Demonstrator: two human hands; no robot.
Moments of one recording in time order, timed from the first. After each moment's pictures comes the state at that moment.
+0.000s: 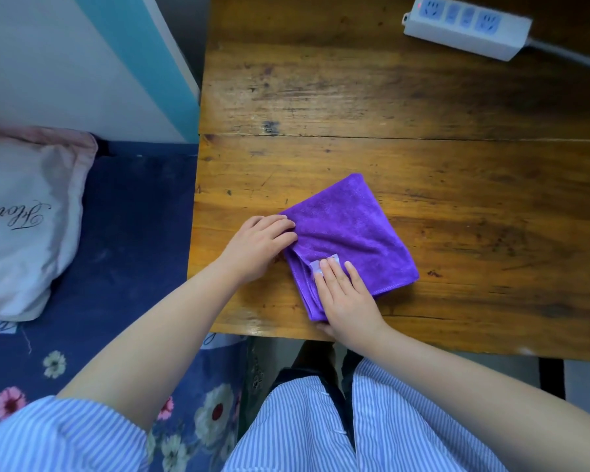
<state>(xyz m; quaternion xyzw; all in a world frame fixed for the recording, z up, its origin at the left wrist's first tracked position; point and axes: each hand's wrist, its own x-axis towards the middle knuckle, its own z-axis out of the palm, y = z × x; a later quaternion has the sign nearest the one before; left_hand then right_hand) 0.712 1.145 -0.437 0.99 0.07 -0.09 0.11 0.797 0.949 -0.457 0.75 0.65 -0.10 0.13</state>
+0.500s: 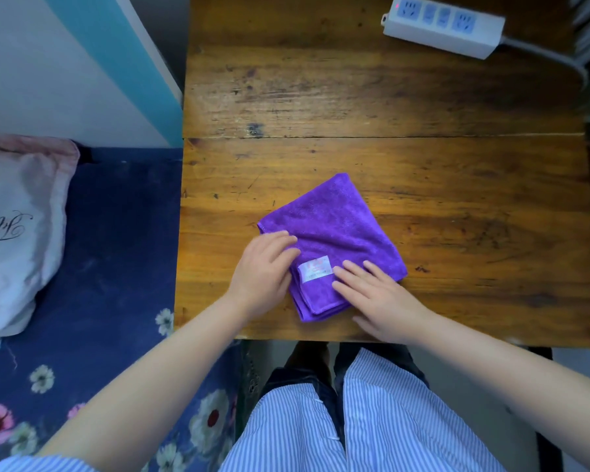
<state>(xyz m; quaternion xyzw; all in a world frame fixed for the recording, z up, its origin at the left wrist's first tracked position) 0.708 1.099 -0.433 0.97 0.15 0.07 0.18 0.857 0.916 -0.437 0.68 0.72 -0.14 0.02</state>
